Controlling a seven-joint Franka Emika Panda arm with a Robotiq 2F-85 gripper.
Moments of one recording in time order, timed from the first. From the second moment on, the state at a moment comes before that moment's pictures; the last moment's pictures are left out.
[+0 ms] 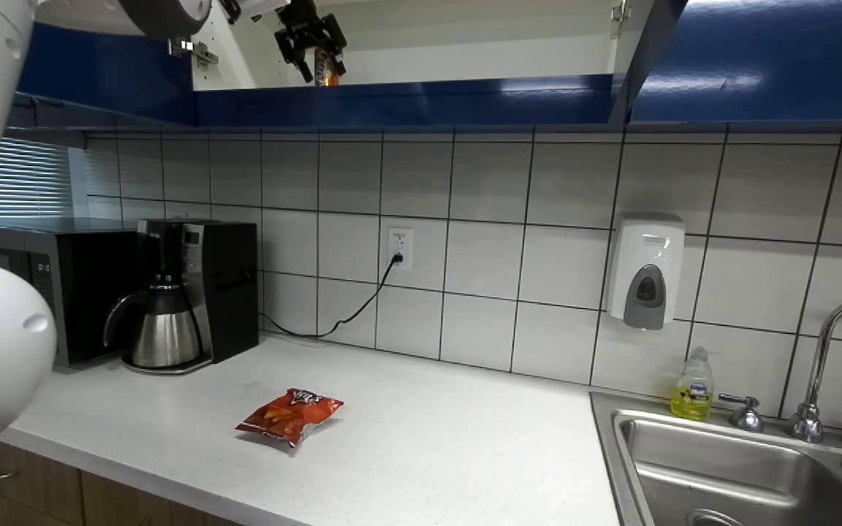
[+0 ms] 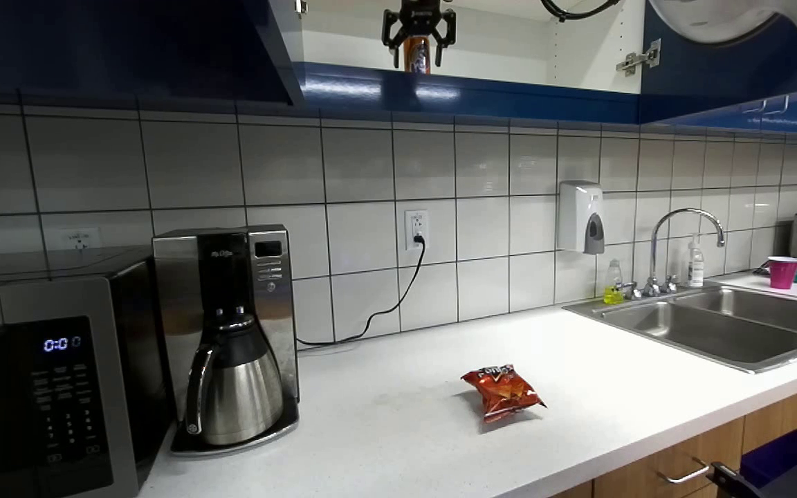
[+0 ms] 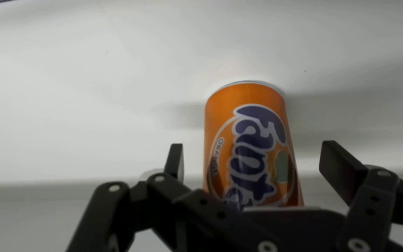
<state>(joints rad) 0.13 0.33 0.20 -0.80 -0.44 1.71 0.39</state>
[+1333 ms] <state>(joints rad) 0.19 0.31 0.20 -0.81 -0.43 1.67 0.39</state>
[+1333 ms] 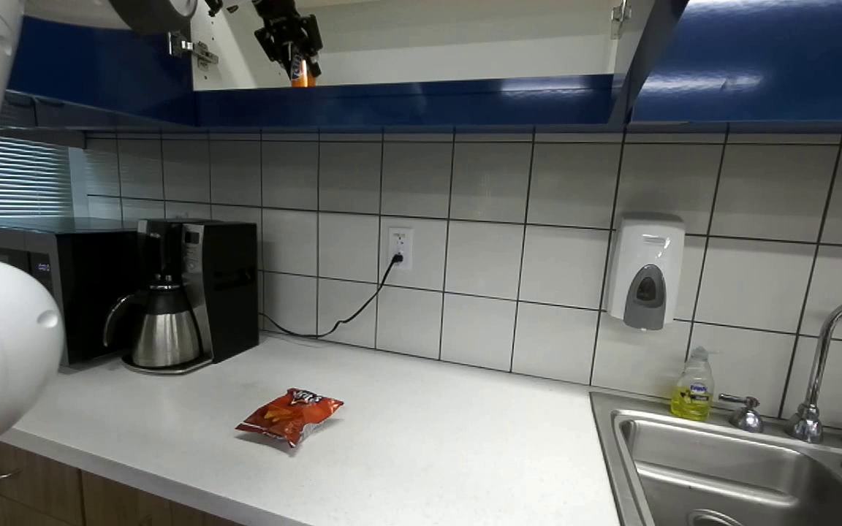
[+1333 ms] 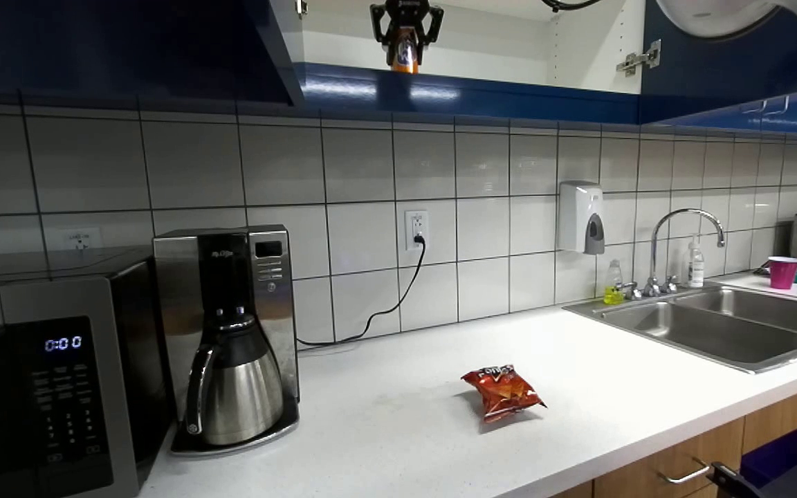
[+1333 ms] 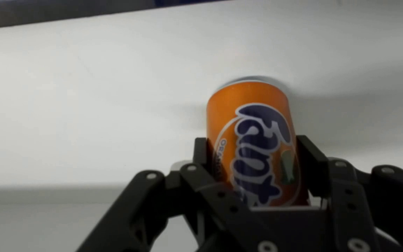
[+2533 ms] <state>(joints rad) 0.17 -0.21 0.13 -1.40 -0.24 1.66 0.39</state>
